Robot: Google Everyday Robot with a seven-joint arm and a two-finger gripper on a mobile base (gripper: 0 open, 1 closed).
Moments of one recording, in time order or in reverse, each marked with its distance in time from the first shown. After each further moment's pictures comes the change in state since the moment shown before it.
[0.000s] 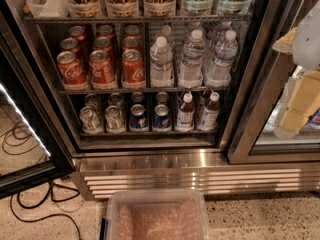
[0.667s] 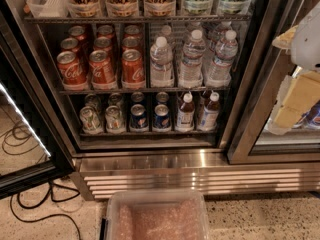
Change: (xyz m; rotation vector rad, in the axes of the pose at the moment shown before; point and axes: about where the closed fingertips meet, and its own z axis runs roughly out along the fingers) arm -0.005 -0.010 0.004 0.054 -0.042 0.011
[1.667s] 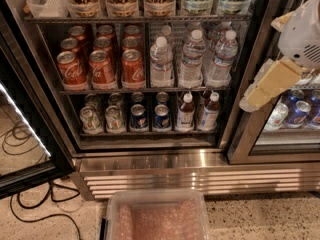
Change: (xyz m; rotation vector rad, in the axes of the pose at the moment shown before) arm -0.030 -0.038 0.003 0.193 -0.177 0.137
